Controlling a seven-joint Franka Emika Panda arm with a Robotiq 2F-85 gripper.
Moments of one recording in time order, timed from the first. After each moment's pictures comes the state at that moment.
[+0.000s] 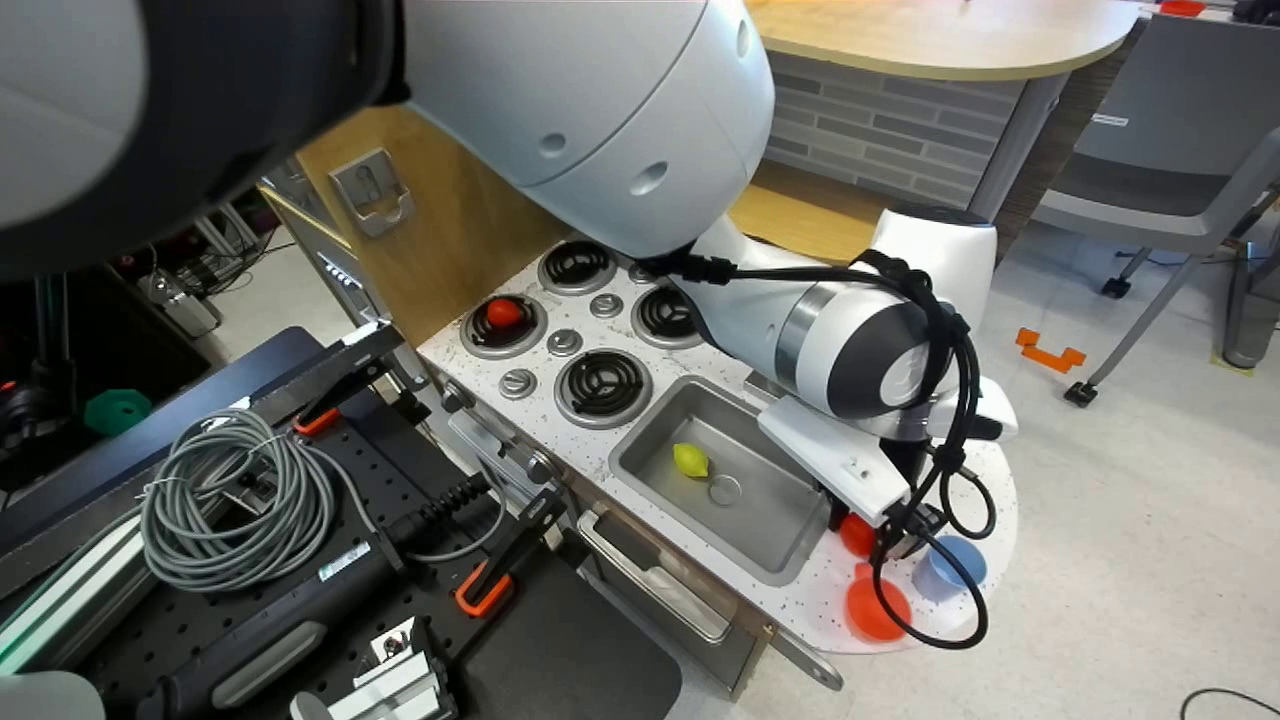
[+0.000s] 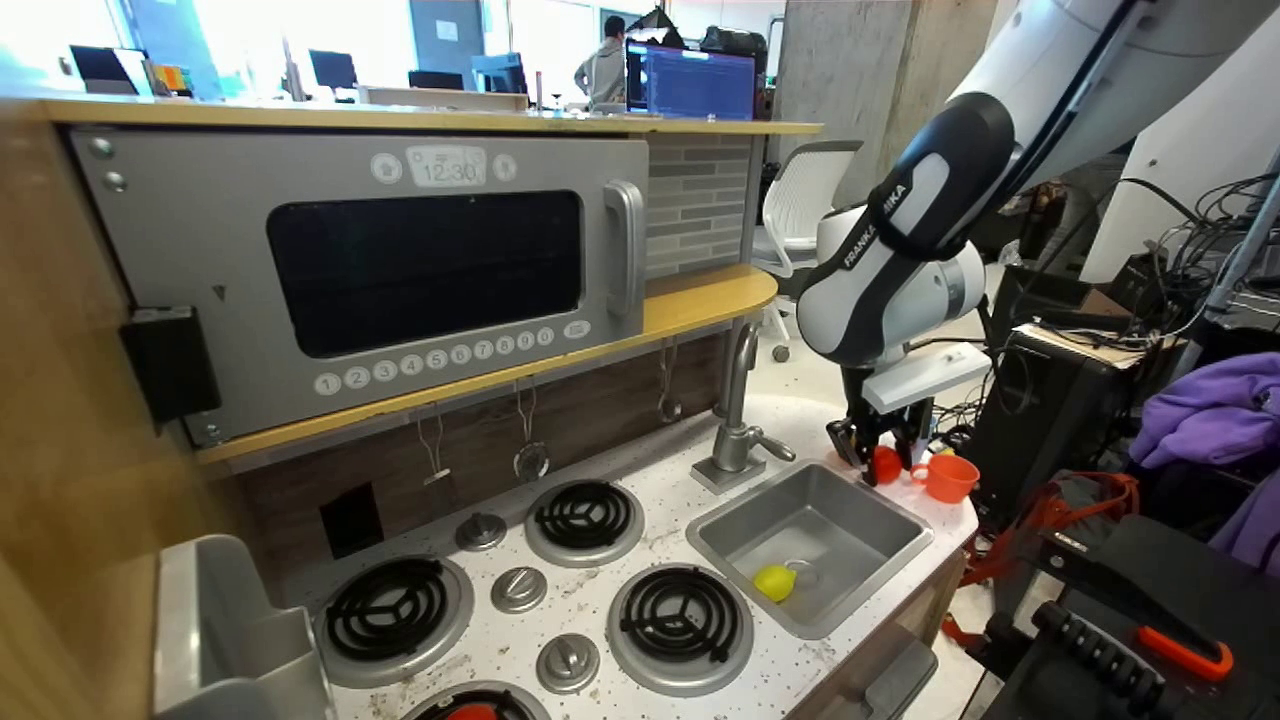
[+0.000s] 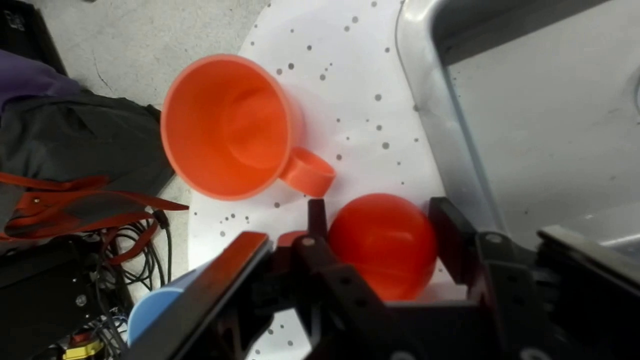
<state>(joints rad) -0.25 1.23 -0.23 -1.31 -0.12 2.37 0.08</state>
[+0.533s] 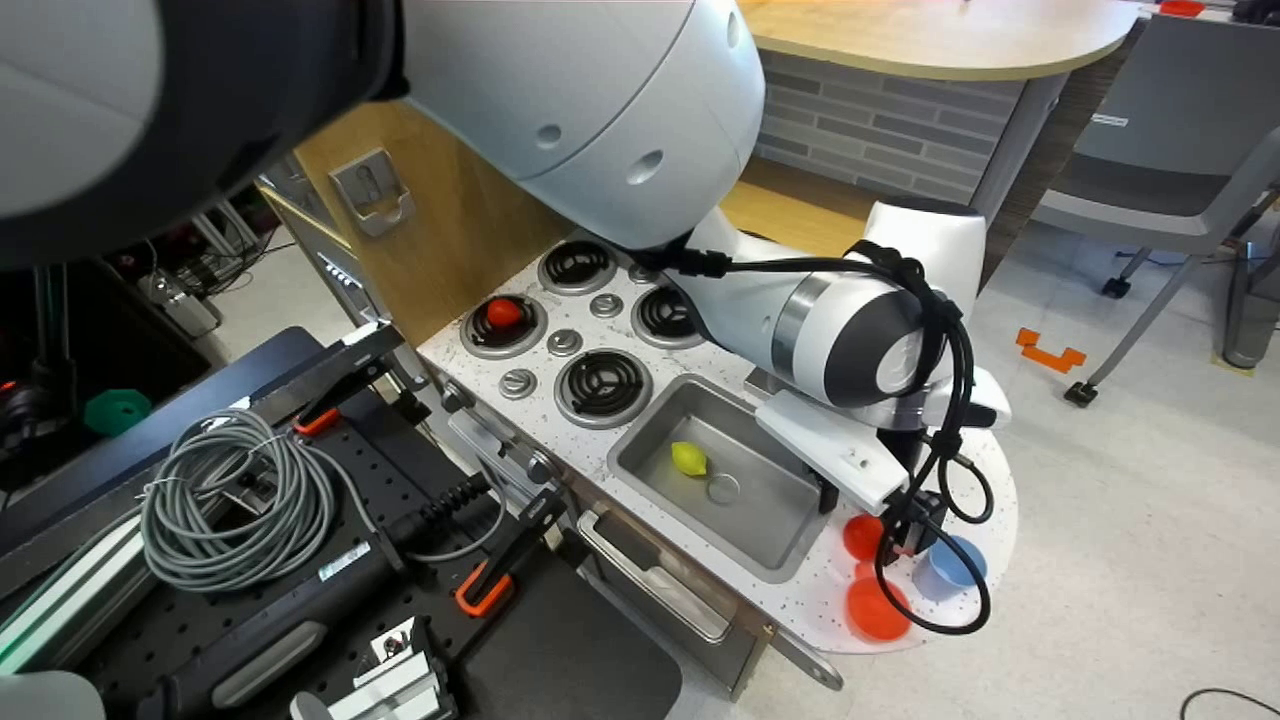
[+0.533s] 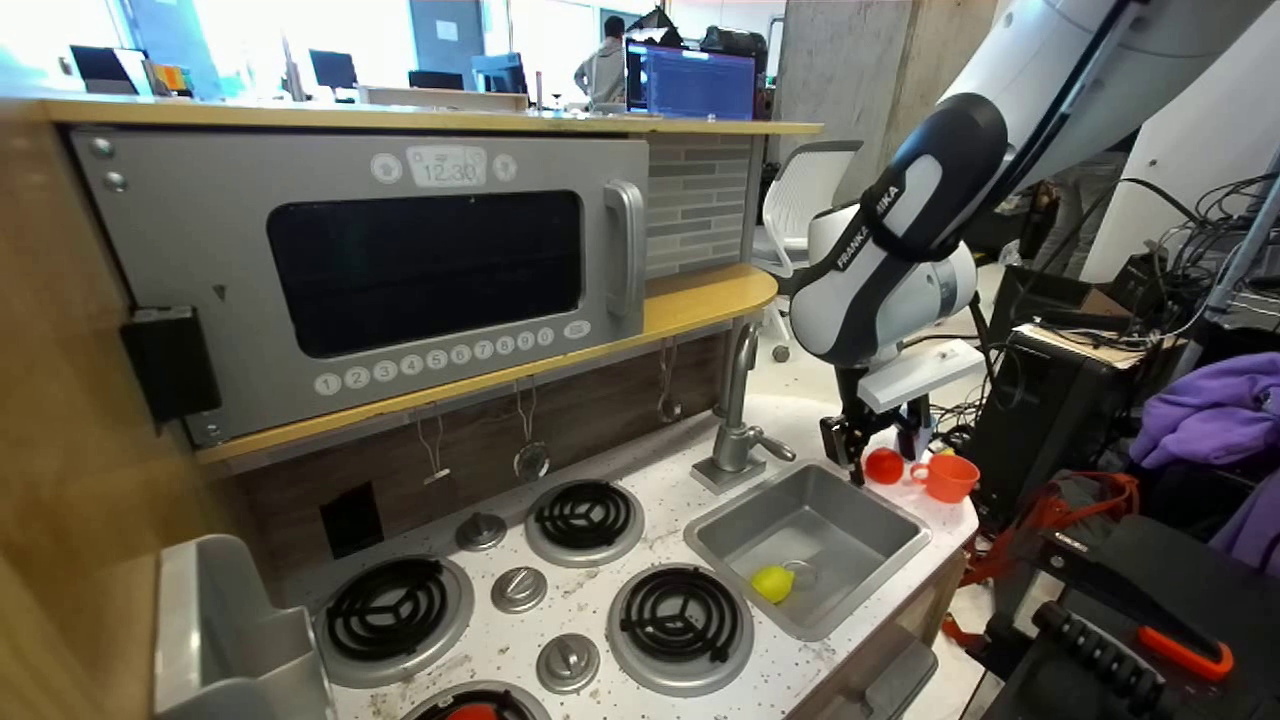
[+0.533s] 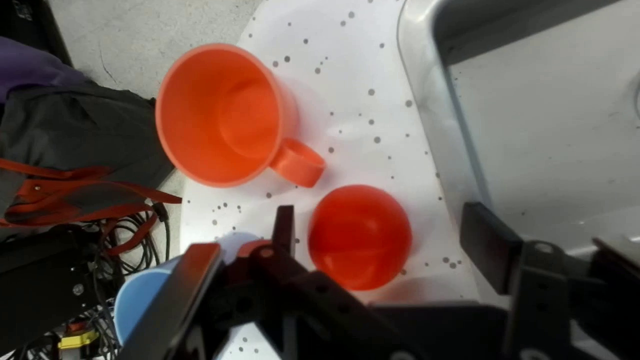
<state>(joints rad) -0.23 1.24 -0.23 -1.30 -0.13 2.36 0.07</state>
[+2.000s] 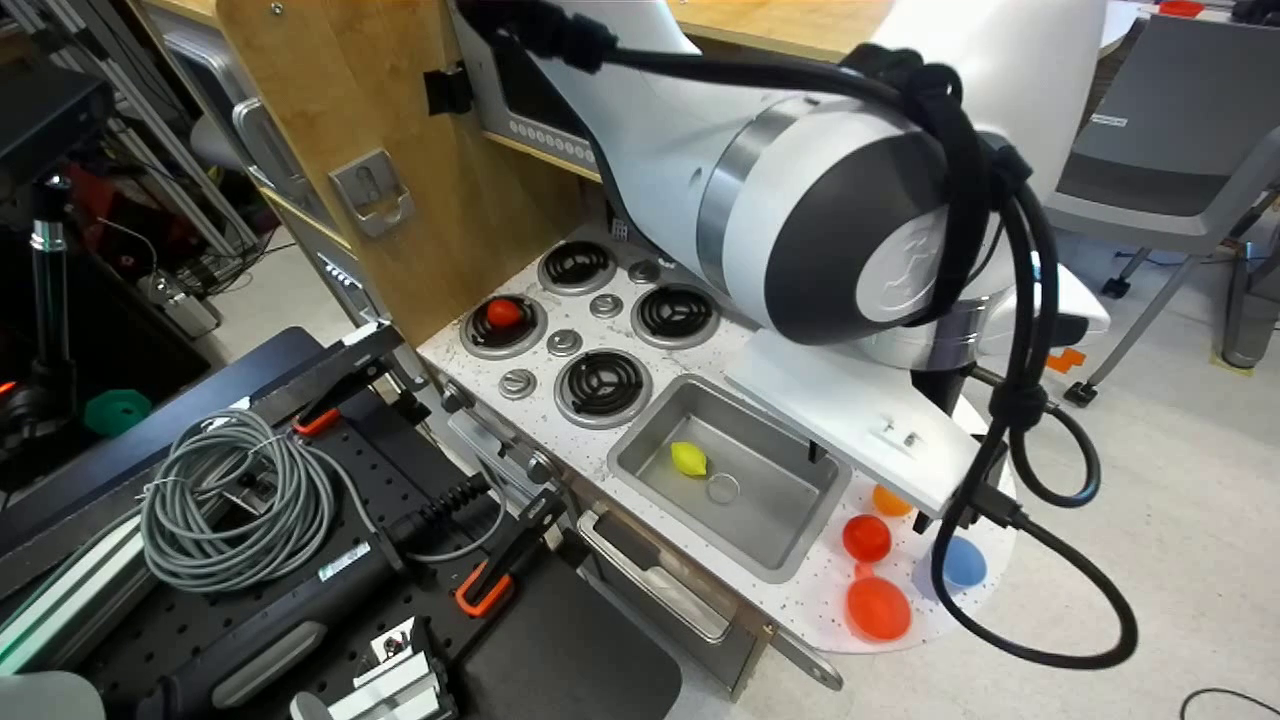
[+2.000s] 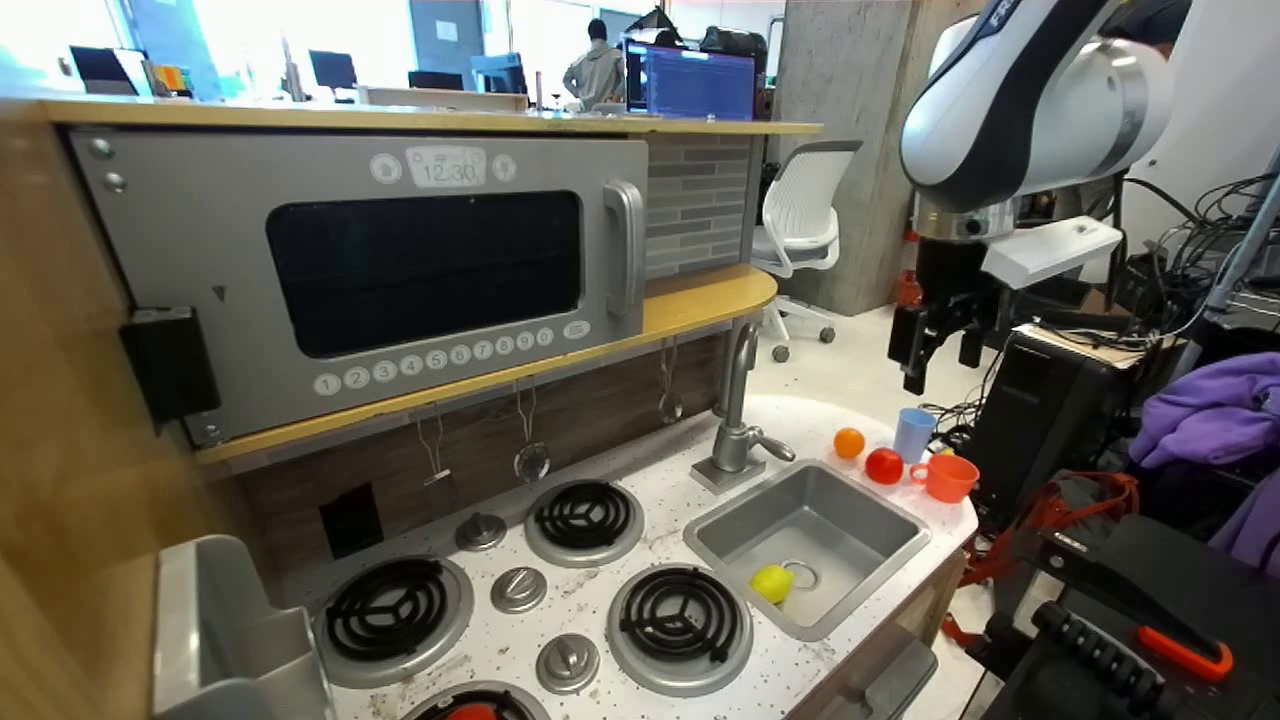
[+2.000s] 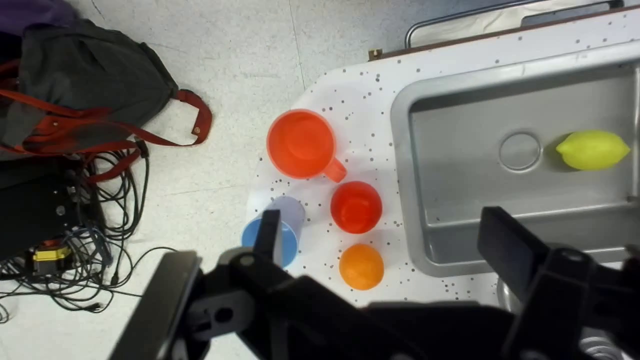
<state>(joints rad) -0.29 0.65 -0.19 -1.94 -0.13 2.58 -0.22</state>
